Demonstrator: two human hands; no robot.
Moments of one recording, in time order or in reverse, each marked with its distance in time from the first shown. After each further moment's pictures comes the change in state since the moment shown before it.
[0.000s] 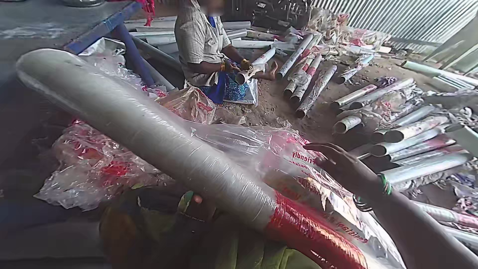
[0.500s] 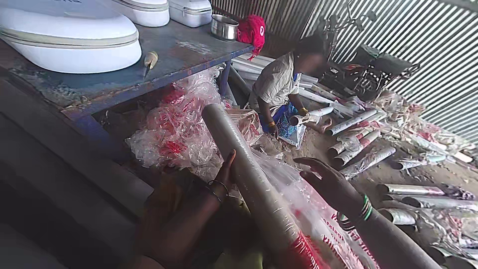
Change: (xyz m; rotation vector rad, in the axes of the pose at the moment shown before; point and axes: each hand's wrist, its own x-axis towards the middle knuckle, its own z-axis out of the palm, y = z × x) left_hand 0.087 0.051 -0.037 -0.046 0.513 -0.263; right_hand 0.116 -0.136 0.051 -0.111 -0.182 -0.373
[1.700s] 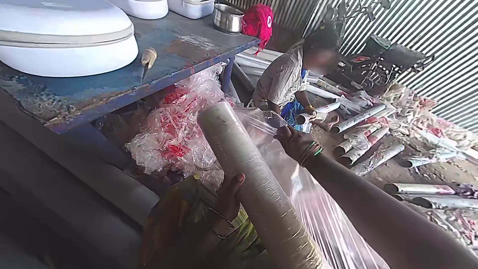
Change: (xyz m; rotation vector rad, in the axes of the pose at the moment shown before) left_hand -0.062 0.022 -0.004 -0.166 -0.049 0.232; right_hand 0.152 0.010 0.056 -0.462 0.061 -0.241
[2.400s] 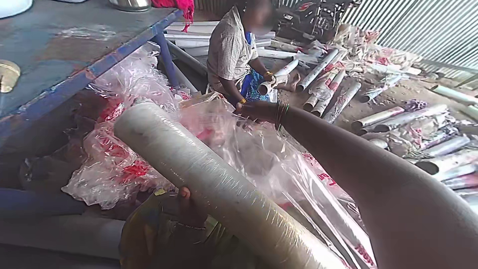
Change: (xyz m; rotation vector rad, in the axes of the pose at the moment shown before) left_hand 0.011 -0.029 -0.015 -0.037 -0.158 0.248; right_hand 0.007 0.067 -0.014 0.940 -0.435 0.414
